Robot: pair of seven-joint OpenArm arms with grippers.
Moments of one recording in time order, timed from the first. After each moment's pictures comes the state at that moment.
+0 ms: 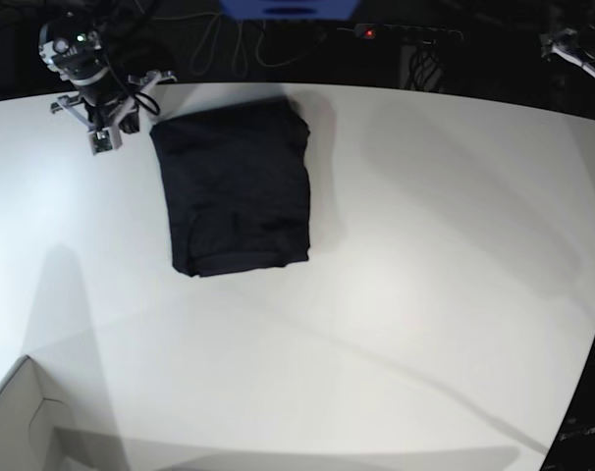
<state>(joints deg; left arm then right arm) 29.5 -7.0 -59.3 97.5 -14.6 -39.9 44.7 -27.6 -8.5 30.9 110.3 -4.5 39.9 -38.5</state>
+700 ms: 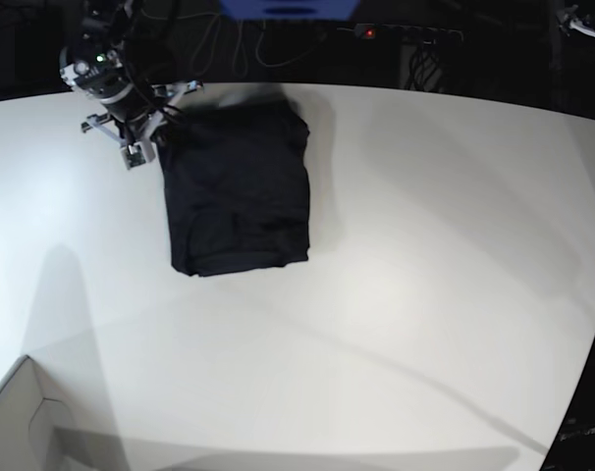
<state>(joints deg) 29.3 -8.4 -67.7 86.6 -14.1 -39.9 44.6 -25.2 -6.9 23.0 104.9 -4.5 39.9 -38.3</state>
